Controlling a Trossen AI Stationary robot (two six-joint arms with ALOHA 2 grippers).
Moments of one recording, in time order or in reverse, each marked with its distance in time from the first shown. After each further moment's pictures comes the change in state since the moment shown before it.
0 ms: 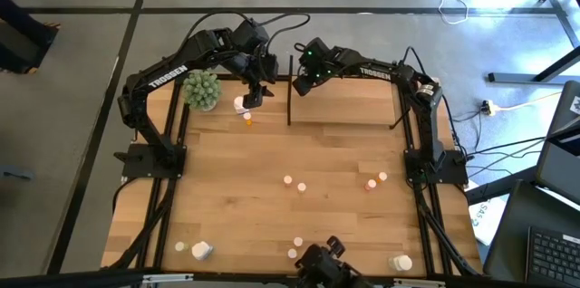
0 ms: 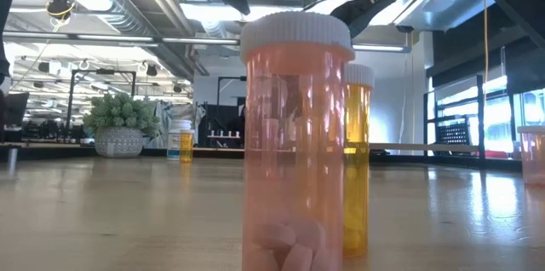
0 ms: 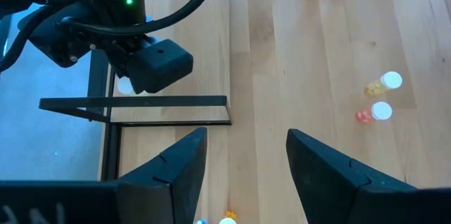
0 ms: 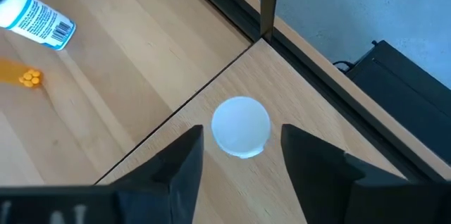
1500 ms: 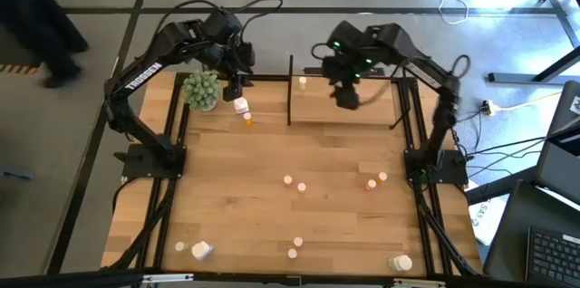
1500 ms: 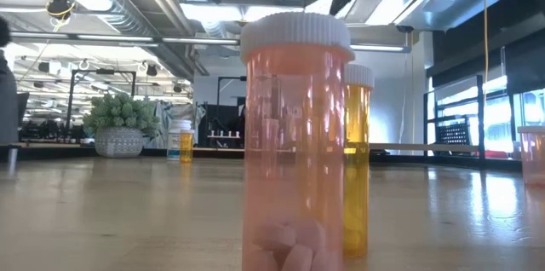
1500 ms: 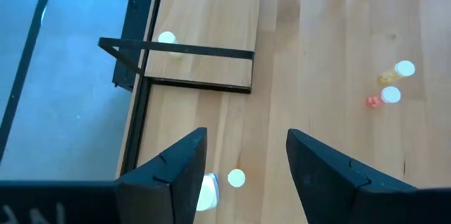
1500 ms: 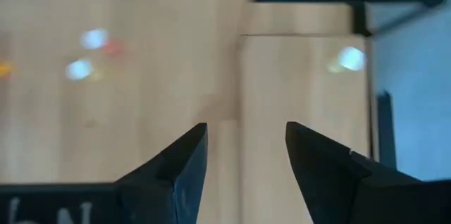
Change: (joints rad) left arm 0.084 -0.129 0.001 -0.127 -0.046 -0.025; right arm 0.206 -0.226 0.586 -1.001 -0.092 -0.582
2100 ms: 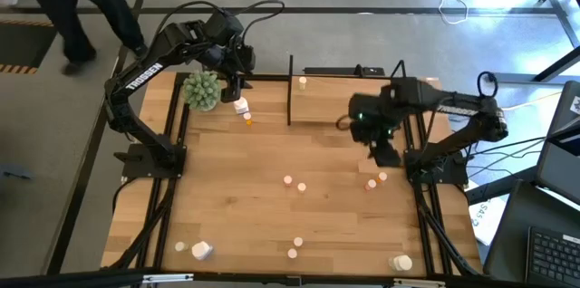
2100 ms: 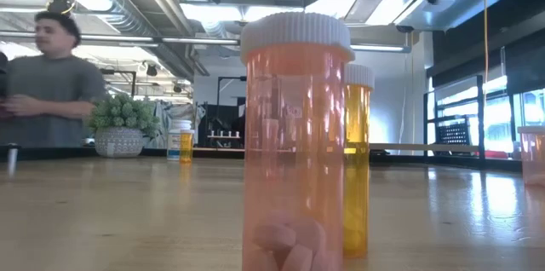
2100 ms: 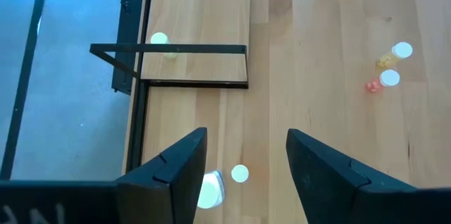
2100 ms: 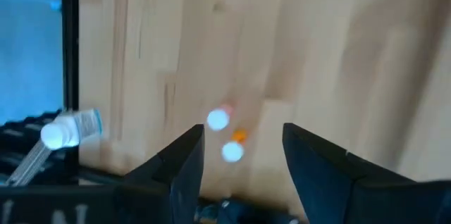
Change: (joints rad) left arm -0.006 0.002 0.000 -0.017 0.002 0.071; right arm 0.360 -0.393 -0.656 0.005 -0.083 0.234
